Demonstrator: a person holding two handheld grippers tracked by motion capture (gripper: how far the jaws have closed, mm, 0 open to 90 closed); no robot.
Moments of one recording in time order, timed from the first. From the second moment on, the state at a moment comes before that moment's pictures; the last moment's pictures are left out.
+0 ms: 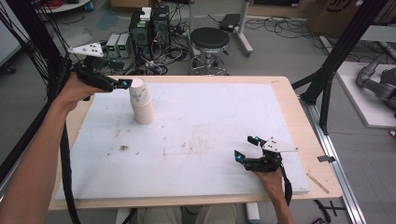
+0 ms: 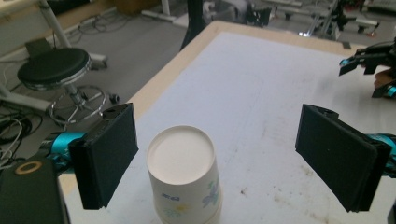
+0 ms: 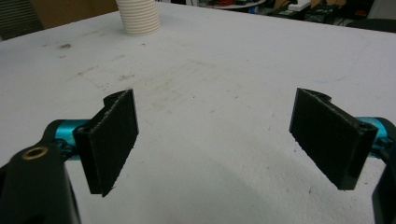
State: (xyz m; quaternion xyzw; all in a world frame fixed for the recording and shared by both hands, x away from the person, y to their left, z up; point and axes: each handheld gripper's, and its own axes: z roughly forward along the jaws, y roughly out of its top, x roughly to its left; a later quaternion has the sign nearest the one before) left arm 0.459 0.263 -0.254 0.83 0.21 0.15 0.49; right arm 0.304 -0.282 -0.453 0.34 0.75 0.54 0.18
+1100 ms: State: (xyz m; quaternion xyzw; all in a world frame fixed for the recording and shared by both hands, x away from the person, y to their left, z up) left arm 0.504 0.225 -0.270 0.92 0.25 0.10 0.30; right arm 0.304 -0.280 -0.452 0.33 0.75 0.53 0.19
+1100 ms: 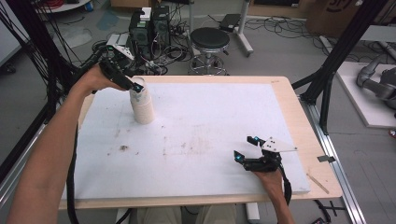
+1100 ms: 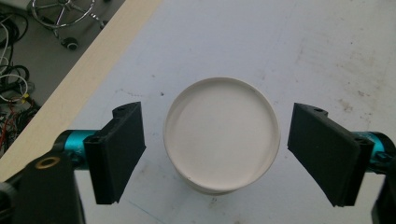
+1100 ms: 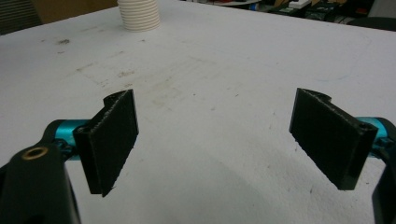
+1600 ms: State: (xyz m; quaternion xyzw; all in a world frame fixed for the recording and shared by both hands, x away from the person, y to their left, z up) left arm 0.504 0.220 -0.272 0.92 0.24 0.10 0.29; right arm 0.304 -0.280 -0.452 0.33 0.76 0.53 0.19
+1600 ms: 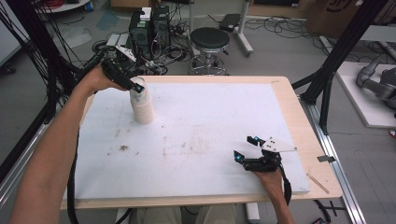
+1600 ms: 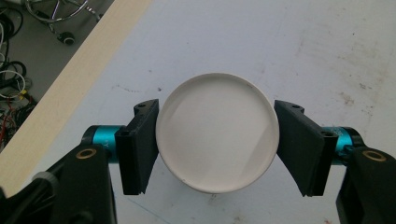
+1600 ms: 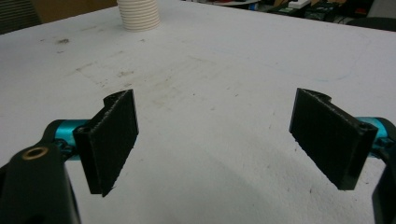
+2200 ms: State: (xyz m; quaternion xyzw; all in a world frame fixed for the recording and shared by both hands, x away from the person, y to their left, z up) left arm 0.502 0.223 -0.264 0.91 0.26 0.10 0.30; right arm 0.304 -0.280 -0.452 0.33 0.76 0.53 0.19
